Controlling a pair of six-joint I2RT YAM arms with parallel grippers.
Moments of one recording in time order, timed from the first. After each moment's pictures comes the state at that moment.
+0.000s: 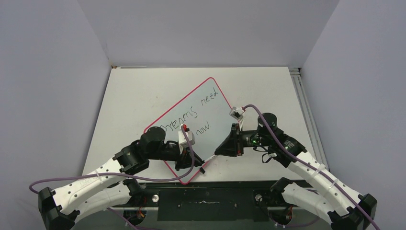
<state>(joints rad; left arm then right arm) -0.92 0.81 0.68 -0.23 0.58 -0.12 0.66 0.86 0.77 -0.26 -0.84 0.46</state>
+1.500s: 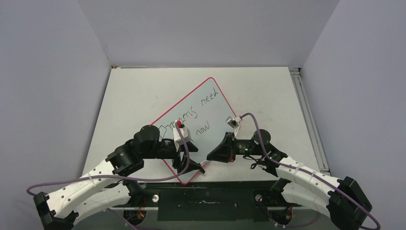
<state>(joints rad) -0.92 0.77 0.75 -0.31 0.53 -0.13 0.74 0.95 0.38 0.53 -0.80 0.83</state>
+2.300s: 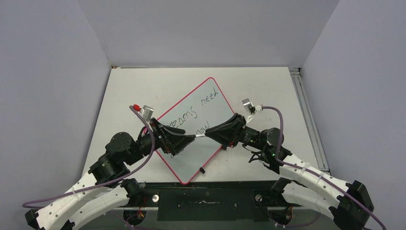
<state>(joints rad) -0.89 0.58 0.76 -0.15 0.08 -0.76 0.78 0.90 0.52 0.75 -0.52 0.85</state>
